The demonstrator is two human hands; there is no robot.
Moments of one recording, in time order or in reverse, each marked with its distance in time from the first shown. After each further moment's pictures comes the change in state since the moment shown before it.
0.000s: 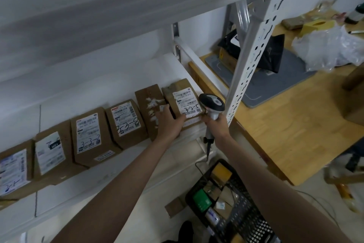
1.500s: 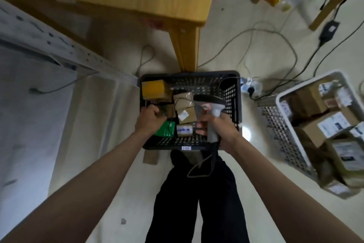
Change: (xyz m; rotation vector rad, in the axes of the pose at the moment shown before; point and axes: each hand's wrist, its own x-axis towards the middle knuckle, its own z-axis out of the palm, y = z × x) left_hand -0.043 -0.330 0.345 0.998 -0.792 0.090; right_hand -0.073 0.456 -0.194 0.814 0.398 0.565
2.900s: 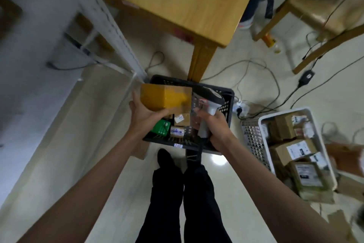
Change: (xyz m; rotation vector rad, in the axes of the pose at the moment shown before) left_hand -0.113 -0.023 -0.063 -0.679 0.231 0.054; right_hand -0.108 -0.027 0.060 -0.191 -0.110 -0.213
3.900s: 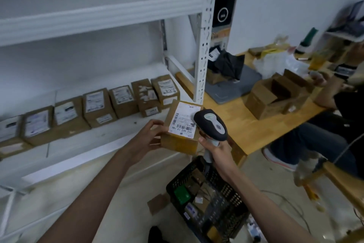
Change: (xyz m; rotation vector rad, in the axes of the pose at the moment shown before) left_hand -0.345 0.176 -0.175 -0.658 0.203 0.112; right_hand -0.243 -0.171 0.070 -0.471 -0.750 -0.607
